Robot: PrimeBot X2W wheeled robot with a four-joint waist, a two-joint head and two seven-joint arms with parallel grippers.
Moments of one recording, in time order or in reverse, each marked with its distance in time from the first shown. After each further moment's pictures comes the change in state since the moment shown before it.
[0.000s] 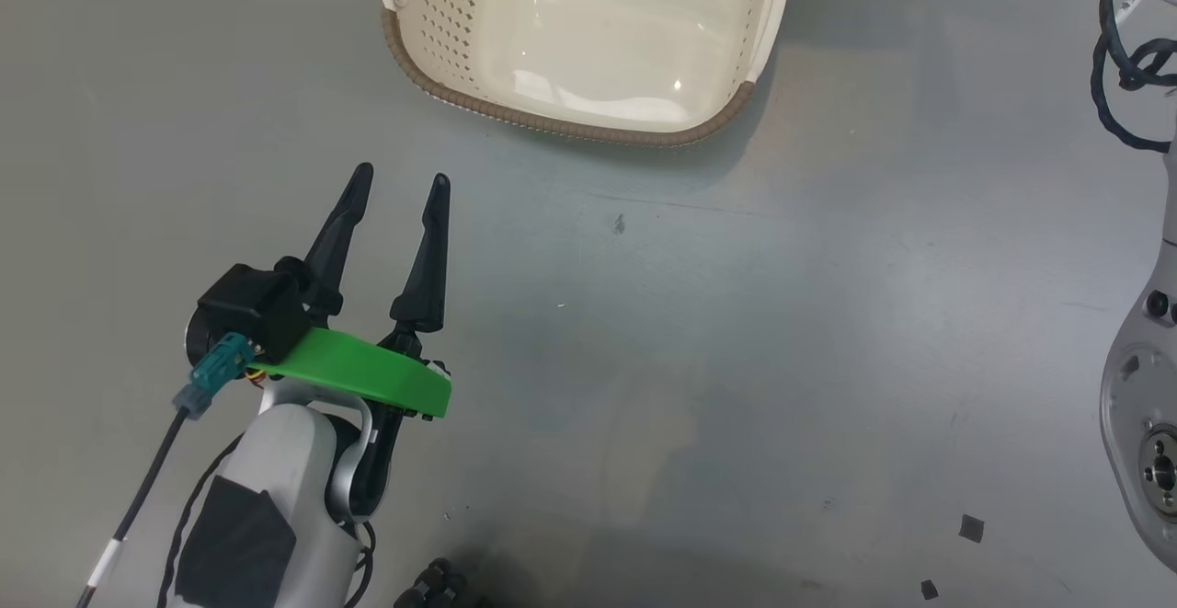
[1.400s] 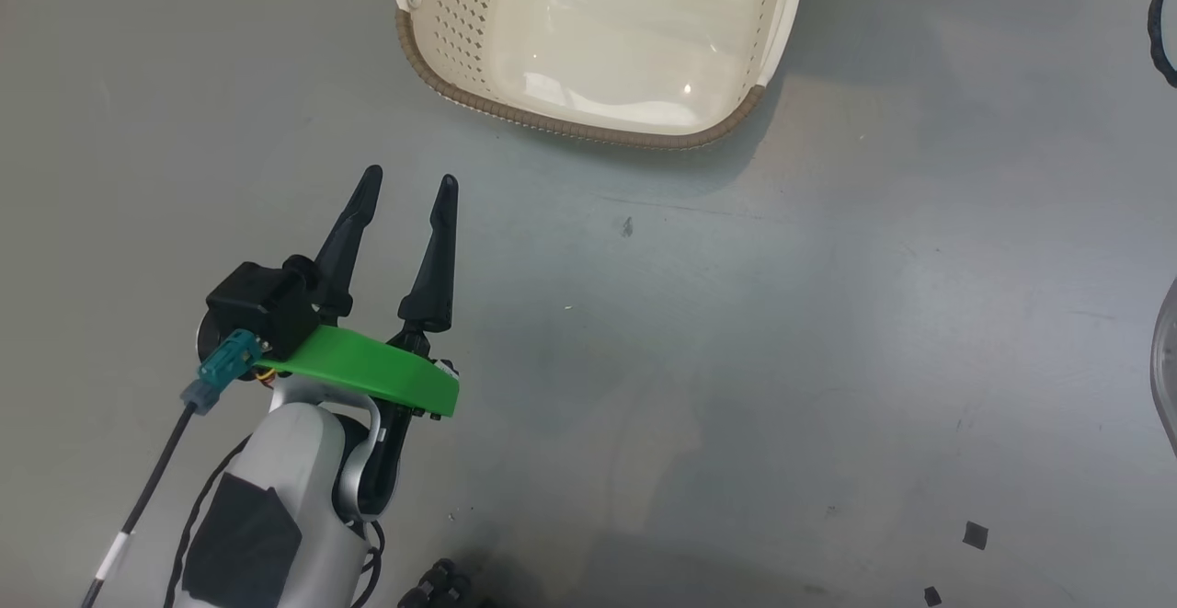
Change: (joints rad) left arm -0.010 -0.002 -0.026 0.015 -0.038 0.017 0.000; right arm -0.130 -0.030 -0.015 0.167 0.200 0.001 0.175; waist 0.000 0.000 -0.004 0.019
